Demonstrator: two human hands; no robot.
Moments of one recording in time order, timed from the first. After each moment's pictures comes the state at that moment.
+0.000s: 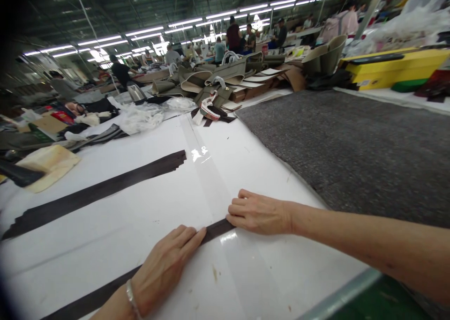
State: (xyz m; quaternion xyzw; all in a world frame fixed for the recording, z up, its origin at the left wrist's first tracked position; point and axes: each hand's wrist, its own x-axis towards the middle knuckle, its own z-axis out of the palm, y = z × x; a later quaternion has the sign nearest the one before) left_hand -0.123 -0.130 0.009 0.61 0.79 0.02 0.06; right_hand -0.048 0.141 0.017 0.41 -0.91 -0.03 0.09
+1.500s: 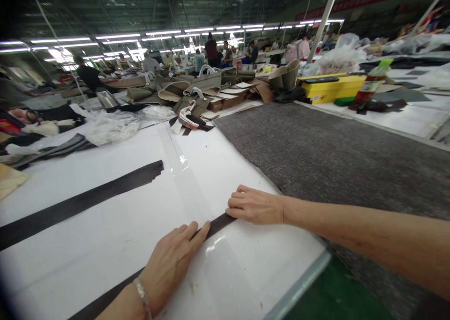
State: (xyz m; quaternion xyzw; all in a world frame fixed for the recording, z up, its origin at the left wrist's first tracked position) left_hand -0.104 -0.062 0.025 0.61 0.79 -0.08 0.03; right_hand -0.021 0.192 0.019 0.35 -0.93 -0.04 0.09
